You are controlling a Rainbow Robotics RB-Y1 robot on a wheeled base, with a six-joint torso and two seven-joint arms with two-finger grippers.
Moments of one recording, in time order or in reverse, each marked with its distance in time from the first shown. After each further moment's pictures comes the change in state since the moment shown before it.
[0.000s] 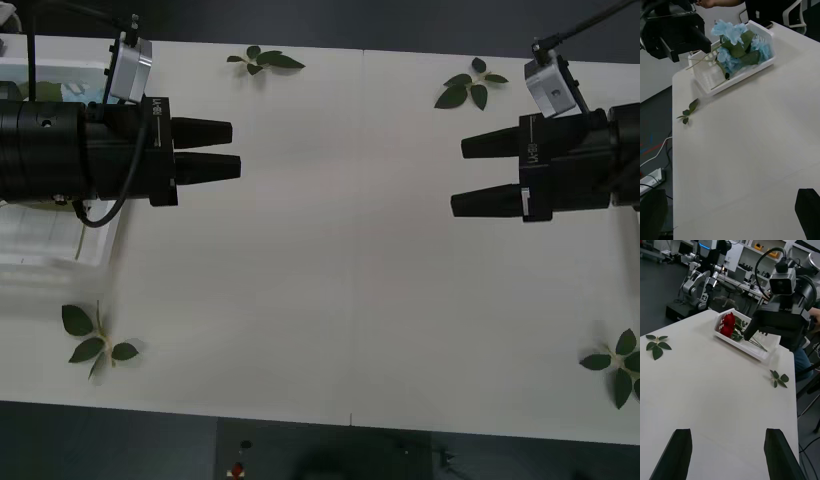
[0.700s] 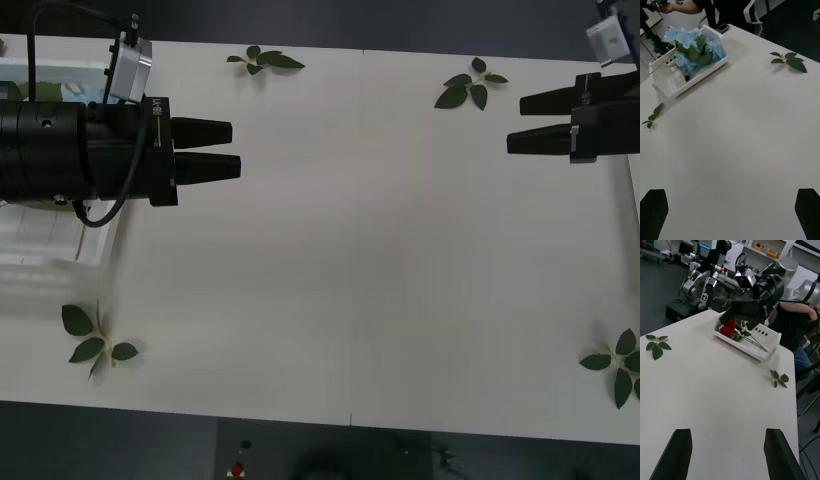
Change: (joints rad) right arm -0.072 0.306 -0.317 0.498 0.264 0.398 0.003; left arm 0.000 0.000 0.000 0.000 0.000 0.000 0.000
